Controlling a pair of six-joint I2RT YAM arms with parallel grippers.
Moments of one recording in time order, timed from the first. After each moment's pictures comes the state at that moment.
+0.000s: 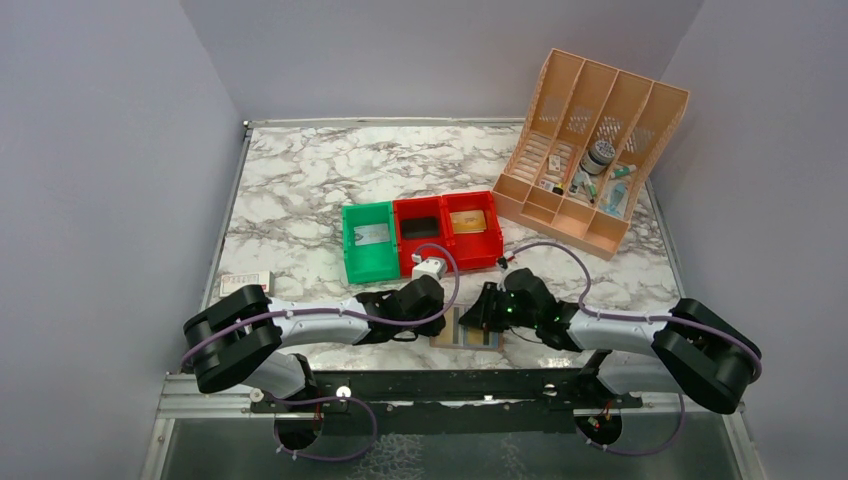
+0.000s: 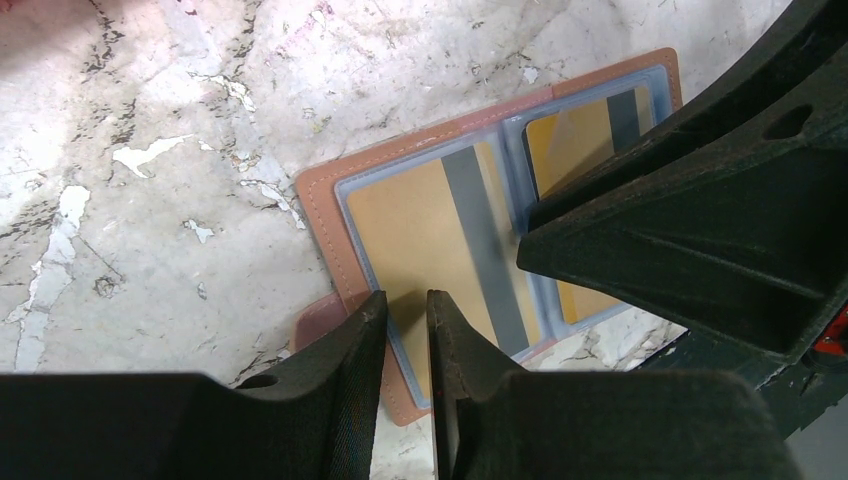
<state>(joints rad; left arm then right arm) -1.11 1.40 0.57 -0.01 -0.16 -0.77 0.83 1.25 0.26 0.33 -0.15 0.93</state>
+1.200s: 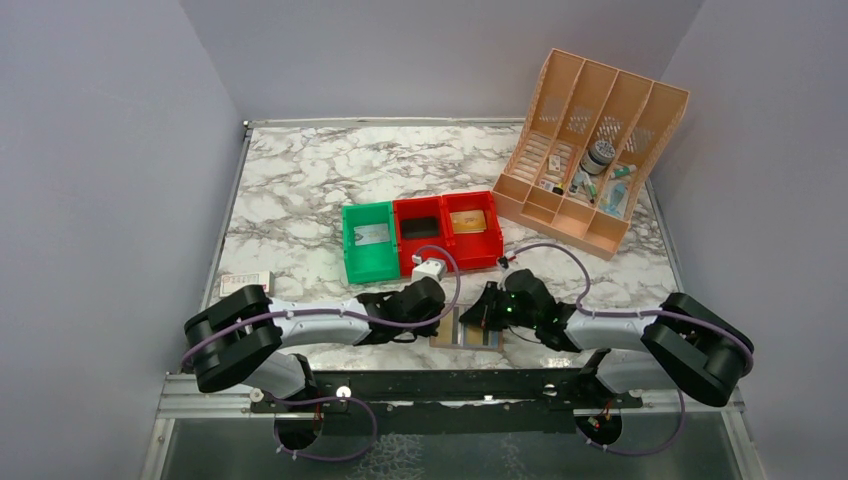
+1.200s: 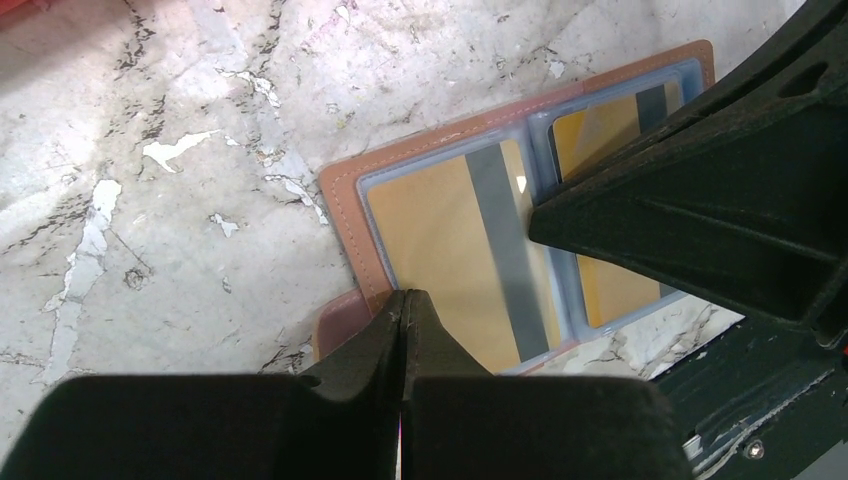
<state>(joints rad) -1.12 1.41 0.58 -0.05 -0.19 -0.76 0.83 1.30 0.24 0.44 -0.16 0.97</state>
